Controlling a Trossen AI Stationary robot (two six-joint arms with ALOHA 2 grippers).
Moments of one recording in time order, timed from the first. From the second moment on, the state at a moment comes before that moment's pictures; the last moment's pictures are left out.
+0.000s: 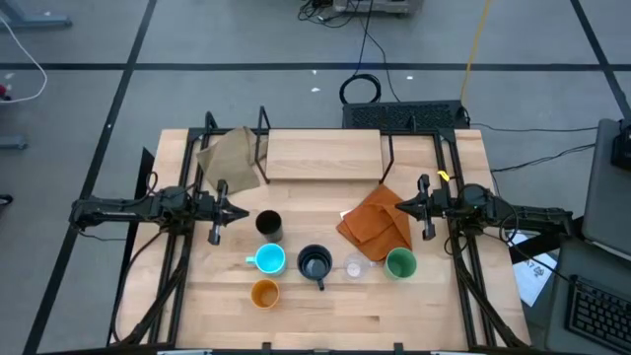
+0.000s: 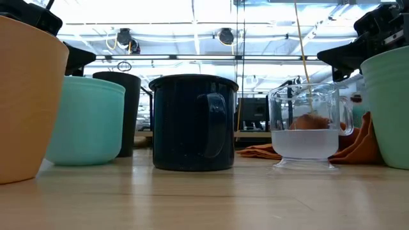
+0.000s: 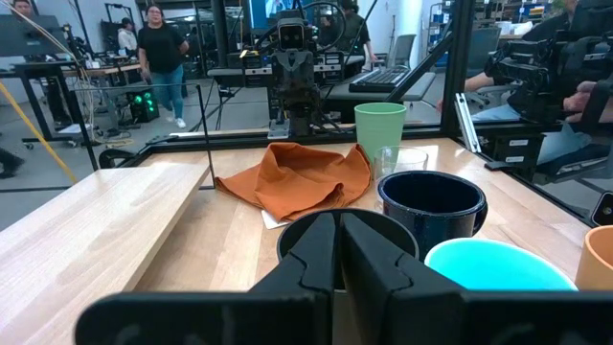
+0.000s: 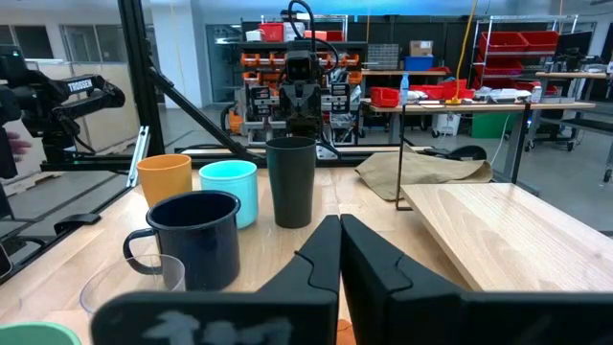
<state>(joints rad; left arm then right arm) 0.00 0.08 0.01 0.03 0.07 0.04 -0.11 0.02 0.02 0.03 -0.11 0.02</state>
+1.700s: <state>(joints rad) 0.00 0.08 0.01 0.14 0.02 0.02 -0.11 0.02 0.01 0.08 -0.11 0.08</state>
